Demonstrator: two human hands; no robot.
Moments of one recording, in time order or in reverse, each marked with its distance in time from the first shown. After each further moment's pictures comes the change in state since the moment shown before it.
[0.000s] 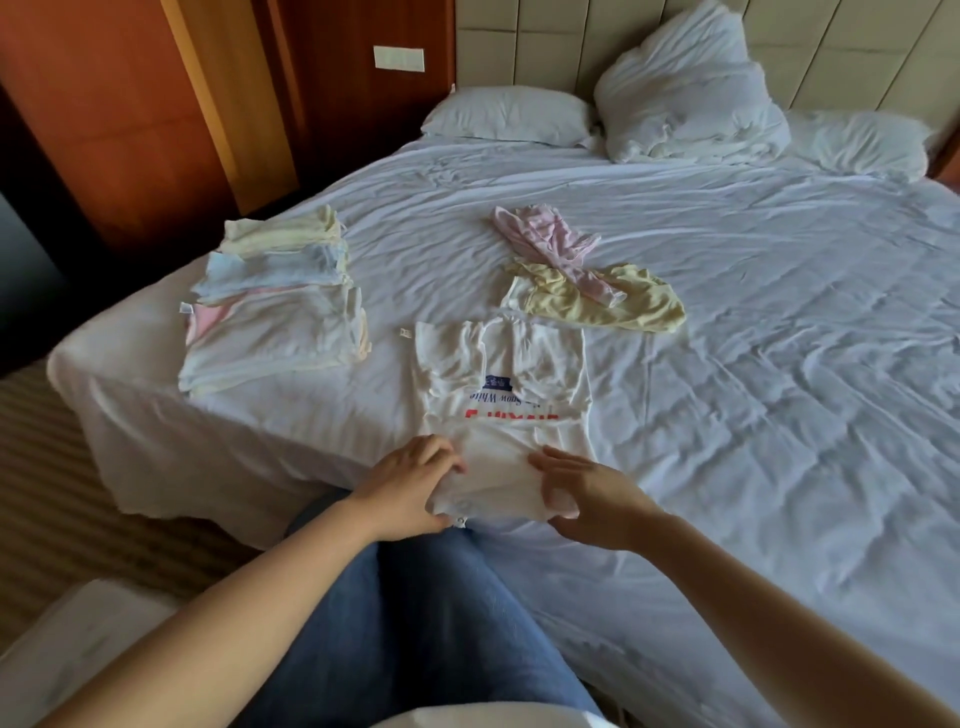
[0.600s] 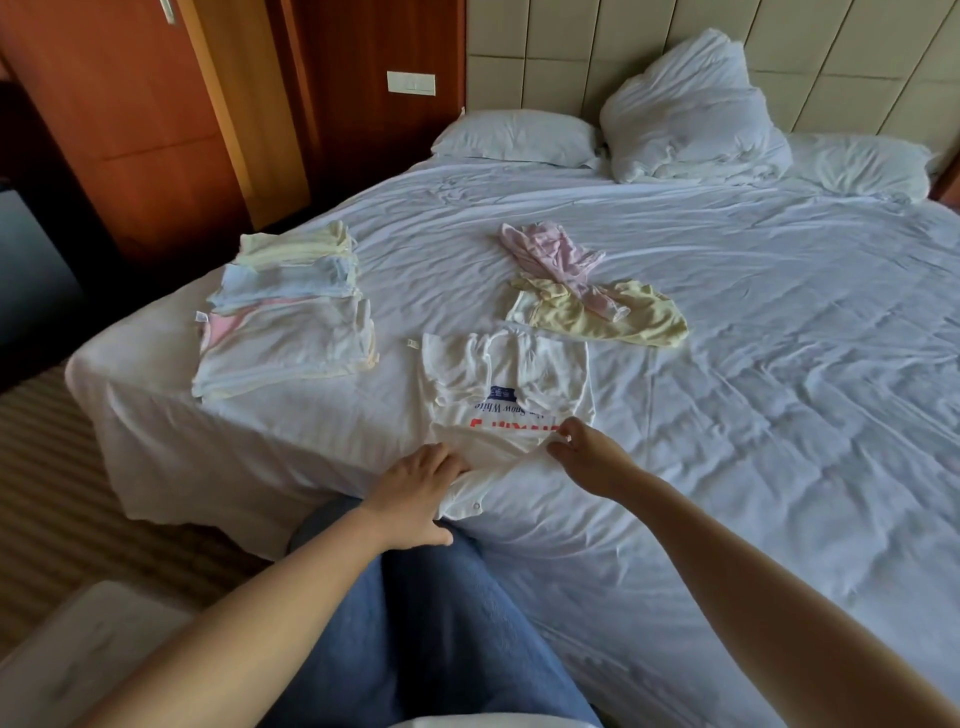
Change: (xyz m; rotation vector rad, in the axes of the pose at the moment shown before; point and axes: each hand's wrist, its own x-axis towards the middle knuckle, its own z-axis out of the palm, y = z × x) left_hand 0.000 0.009 0.000 0.141 0.037 0.011; right_hand 0.049 -0.010 -0.031 0.209 0.039 0.538
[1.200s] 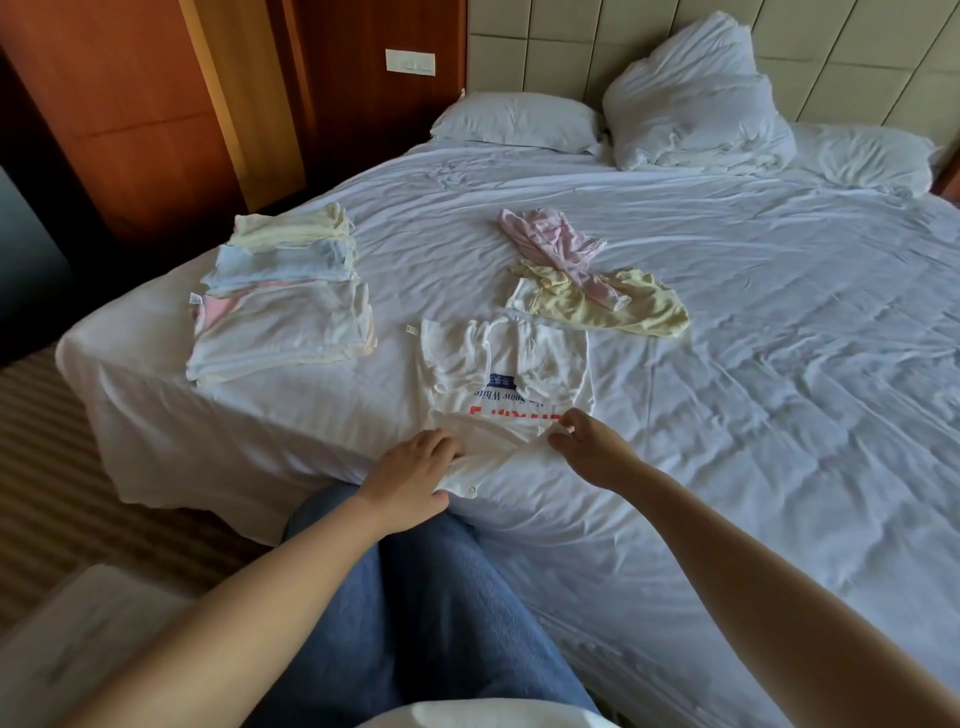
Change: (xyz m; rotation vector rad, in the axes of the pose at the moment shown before) left_hand 0.001 -0.003 0.001 -0.063 0.091 -0.052; right_hand -0.004 0.000 0.001 0.035 0.006 0.042
